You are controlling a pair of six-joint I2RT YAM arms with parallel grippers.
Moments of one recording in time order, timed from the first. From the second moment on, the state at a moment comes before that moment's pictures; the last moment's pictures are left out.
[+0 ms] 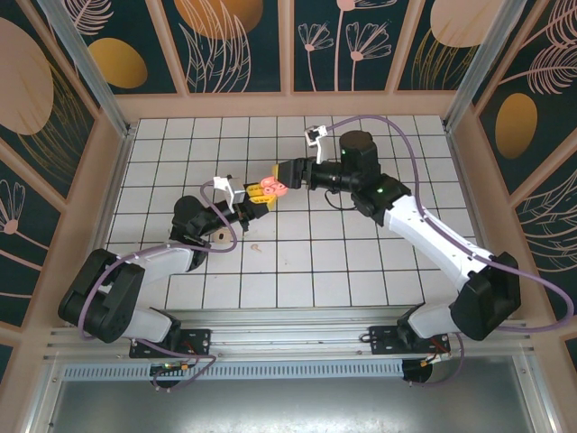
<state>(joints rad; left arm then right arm) -0.45 1.42 0.52 1.14 0.76 -0.20 0.62 1.39 1.21 -0.09 -0.60 0.57</state>
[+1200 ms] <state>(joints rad) -0.45 1.42 0.54 1.05 0.77 -0.19 0.58 1.38 1.18 -0.10 -0.69 0.51</state>
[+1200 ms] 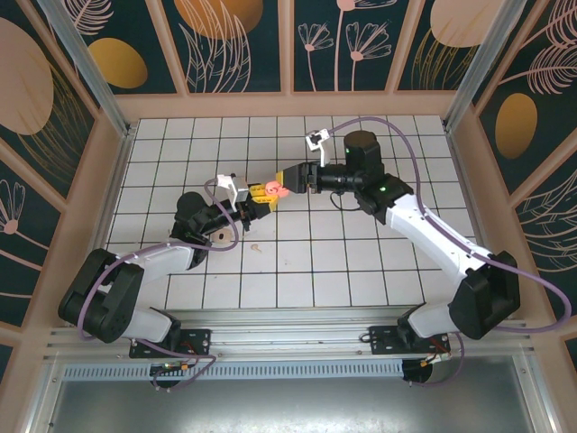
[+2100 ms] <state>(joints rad) -0.45 1.42 0.54 1.06 0.78 -0.19 0.67 1.38 1.18 -0.20 -0.45 0.15</state>
